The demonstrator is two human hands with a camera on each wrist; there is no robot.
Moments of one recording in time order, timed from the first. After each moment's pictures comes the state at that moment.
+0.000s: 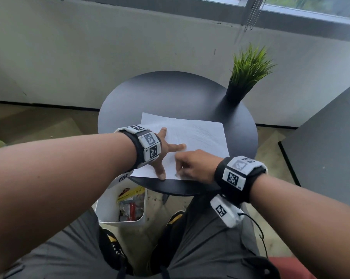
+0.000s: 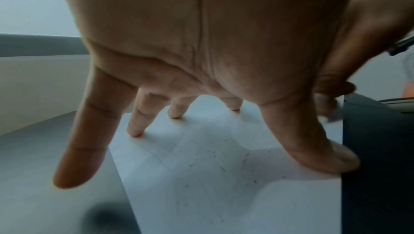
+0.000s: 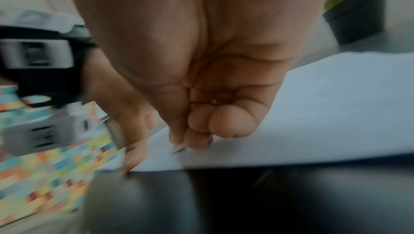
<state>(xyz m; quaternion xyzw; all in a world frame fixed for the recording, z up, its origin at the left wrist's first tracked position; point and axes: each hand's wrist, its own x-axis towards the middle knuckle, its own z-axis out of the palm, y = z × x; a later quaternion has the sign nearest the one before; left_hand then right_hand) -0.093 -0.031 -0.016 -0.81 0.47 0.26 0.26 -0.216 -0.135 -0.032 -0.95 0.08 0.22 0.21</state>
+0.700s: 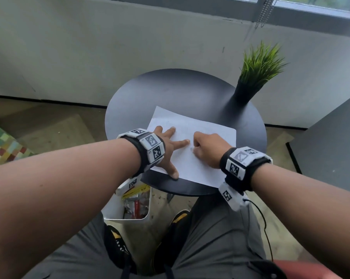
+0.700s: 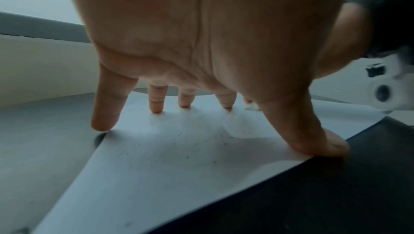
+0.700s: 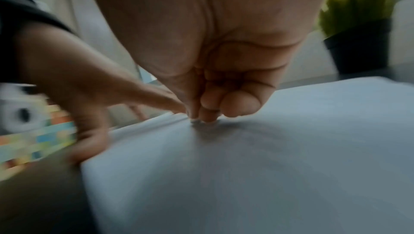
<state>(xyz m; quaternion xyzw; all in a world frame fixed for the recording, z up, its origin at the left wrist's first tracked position) -0.088 -0.022 -0.032 -0.82 0.48 0.23 0.18 -0.195 -0.162 -0.038 -0.97 0.15 0.11 0.14</state>
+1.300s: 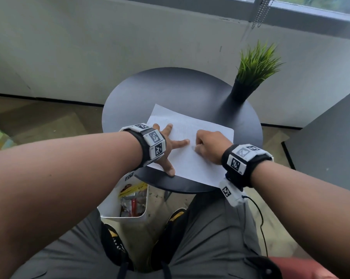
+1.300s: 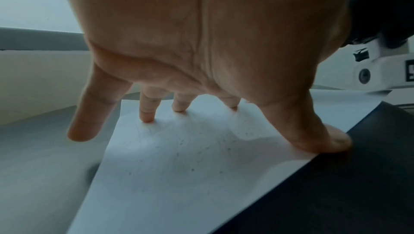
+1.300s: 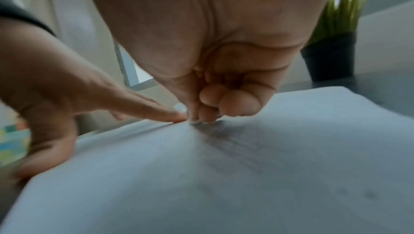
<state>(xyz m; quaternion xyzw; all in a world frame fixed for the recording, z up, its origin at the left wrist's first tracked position) -0.086 -0.028 -0.034 -0.82 0.47 0.23 0.21 -0.198 -0.172 -0.039 -0.97 0.18 0.11 0.14</state>
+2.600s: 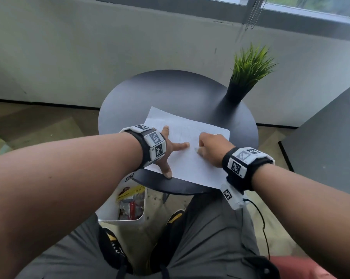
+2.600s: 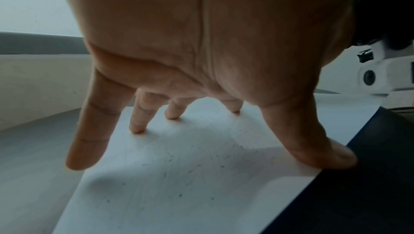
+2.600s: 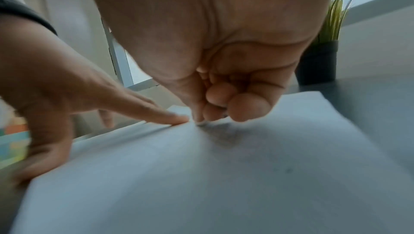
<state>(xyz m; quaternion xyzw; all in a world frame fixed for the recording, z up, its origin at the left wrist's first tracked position) -0.095 -0.040 -0.027 -0.81 0.47 0.25 0.24 -0.211 -0.177 -0.037 -0.96 0.20 0.13 0.11</state>
